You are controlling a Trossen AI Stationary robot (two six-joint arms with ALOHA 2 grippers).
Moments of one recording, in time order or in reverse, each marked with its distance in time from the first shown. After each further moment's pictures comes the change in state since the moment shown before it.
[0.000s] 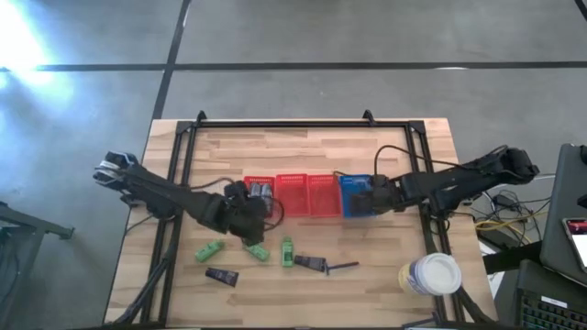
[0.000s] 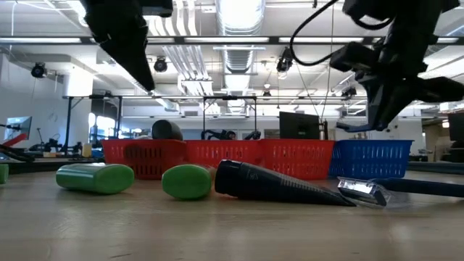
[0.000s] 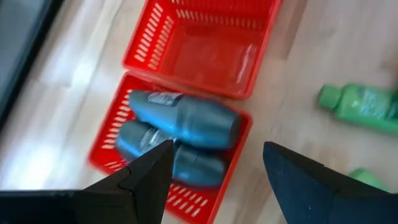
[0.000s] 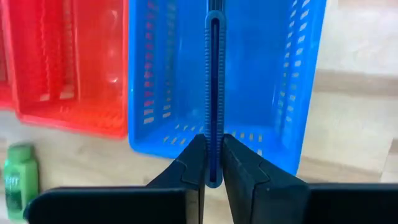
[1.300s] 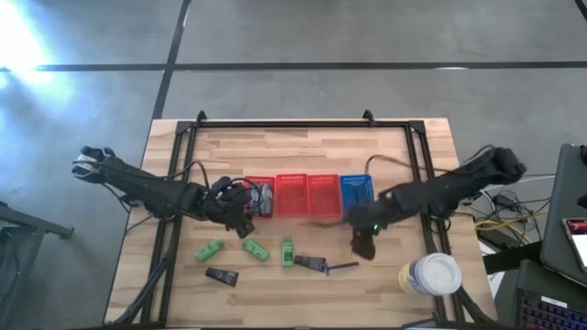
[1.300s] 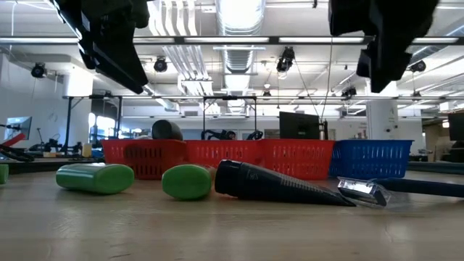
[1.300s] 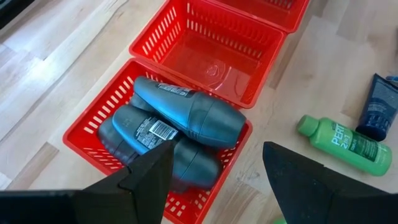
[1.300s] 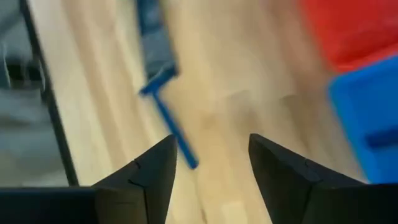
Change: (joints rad) left arm 0.044 -0.276 -0.275 0.245 0.055 -0.120; right arm 0.139 0.140 0.216 0.071 -0.290 -0.921
